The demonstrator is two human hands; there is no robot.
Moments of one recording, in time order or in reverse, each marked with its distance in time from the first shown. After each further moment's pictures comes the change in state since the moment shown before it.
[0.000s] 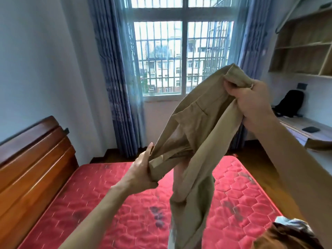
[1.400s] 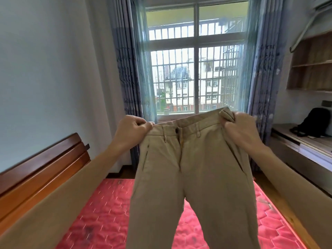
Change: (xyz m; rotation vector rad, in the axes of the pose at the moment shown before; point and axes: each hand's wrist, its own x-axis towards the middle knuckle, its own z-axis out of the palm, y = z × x) left_hand 0.037 0.180 -0.132 -0.112 0.489 -0.092; right_hand 0.041 0.044 -0.051 -0.763 -0.072 -0.175
